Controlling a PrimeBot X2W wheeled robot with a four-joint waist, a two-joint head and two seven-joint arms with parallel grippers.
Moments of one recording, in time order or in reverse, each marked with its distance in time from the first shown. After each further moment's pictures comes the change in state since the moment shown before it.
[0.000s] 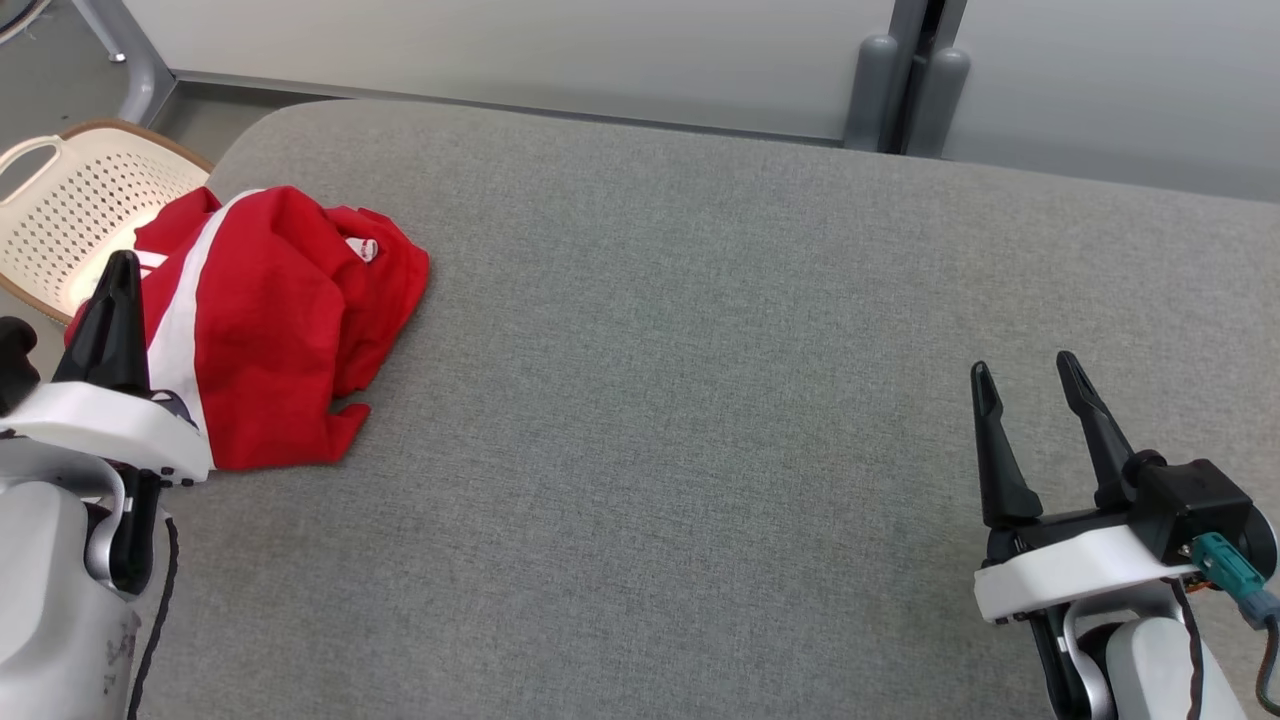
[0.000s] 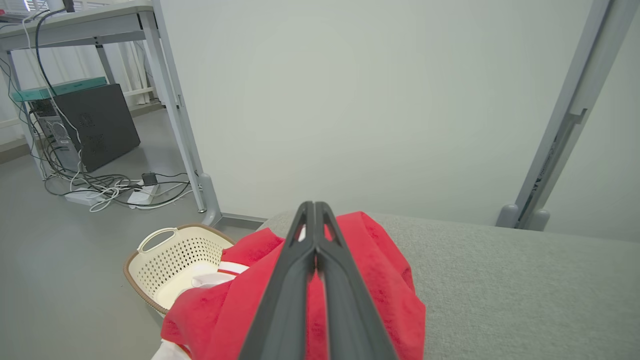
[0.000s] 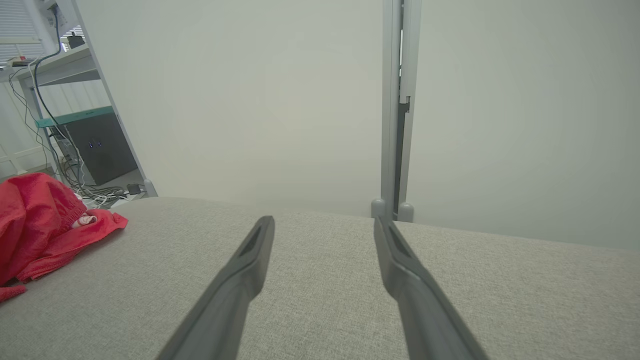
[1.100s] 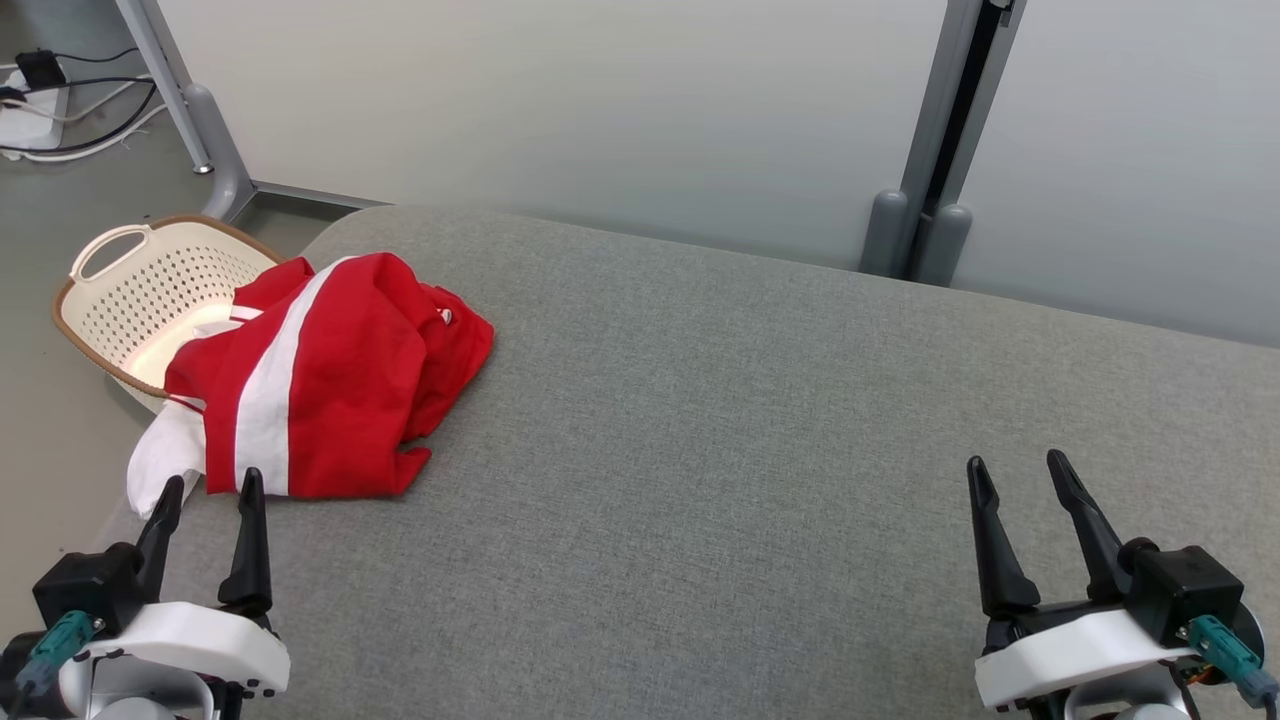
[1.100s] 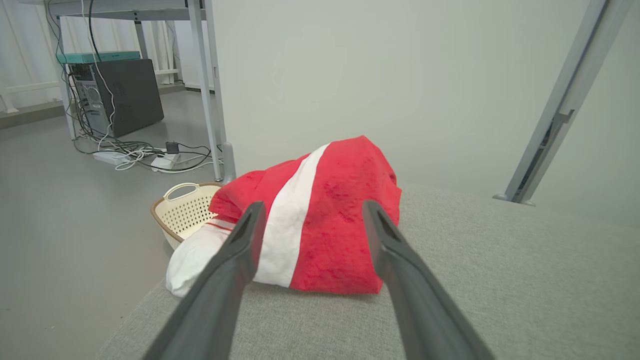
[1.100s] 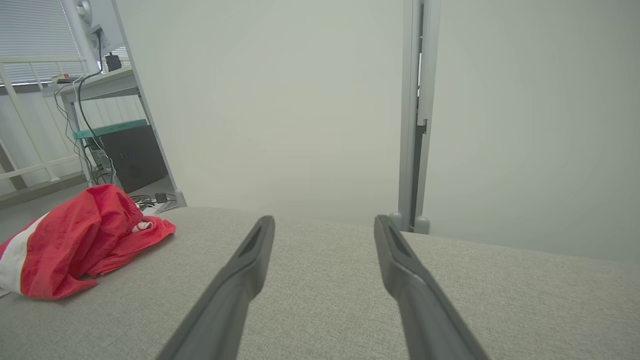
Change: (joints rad) left arm 0.421 -0.146 0.153 -0.230 0.143 0.026 0.000; right arm 0.143 0.000 0.010 0.001 0.064 0.000 -0.009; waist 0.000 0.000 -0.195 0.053
